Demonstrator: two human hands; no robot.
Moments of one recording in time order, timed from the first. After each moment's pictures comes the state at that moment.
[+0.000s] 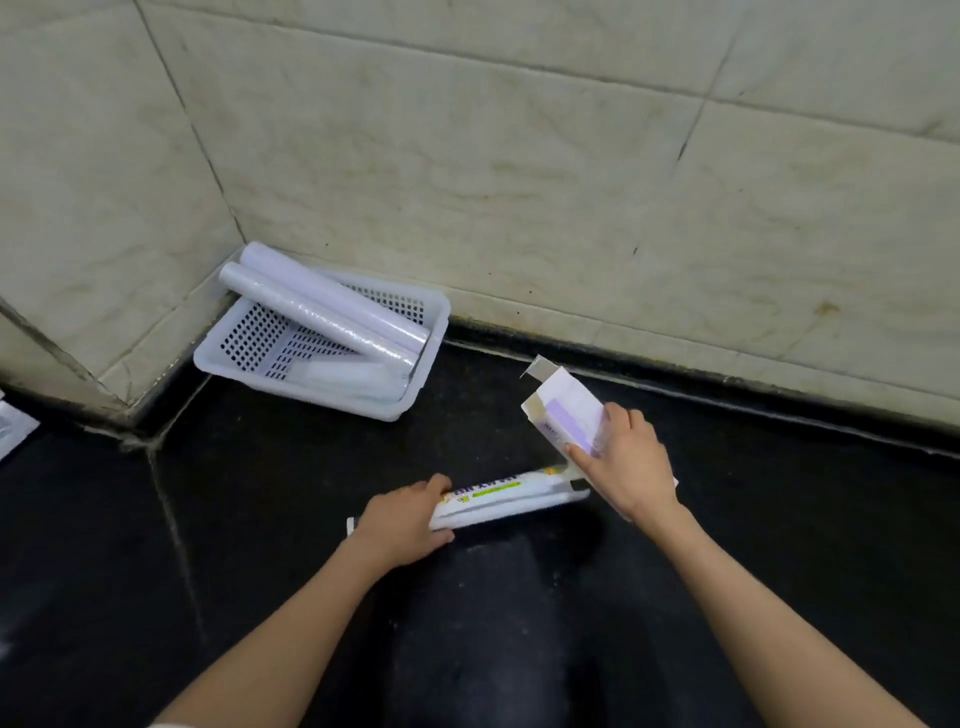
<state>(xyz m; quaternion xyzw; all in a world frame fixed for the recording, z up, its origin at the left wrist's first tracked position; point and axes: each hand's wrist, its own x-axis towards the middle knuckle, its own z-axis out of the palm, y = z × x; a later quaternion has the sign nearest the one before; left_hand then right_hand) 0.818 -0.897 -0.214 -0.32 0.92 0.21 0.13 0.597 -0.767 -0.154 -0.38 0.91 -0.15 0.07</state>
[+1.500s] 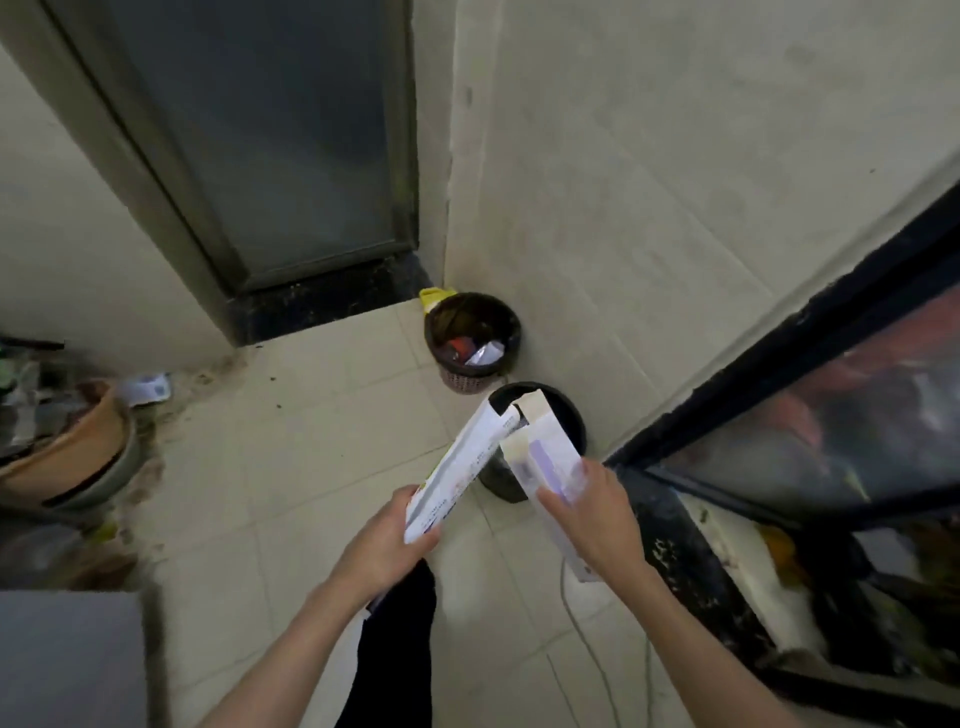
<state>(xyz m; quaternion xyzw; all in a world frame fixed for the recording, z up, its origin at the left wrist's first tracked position) 0.910 0.095 -0.288 0.48 0.73 0.18 0.46 1.136 0.173 -0.245 0.69 0.65 -0.30 -0.11</state>
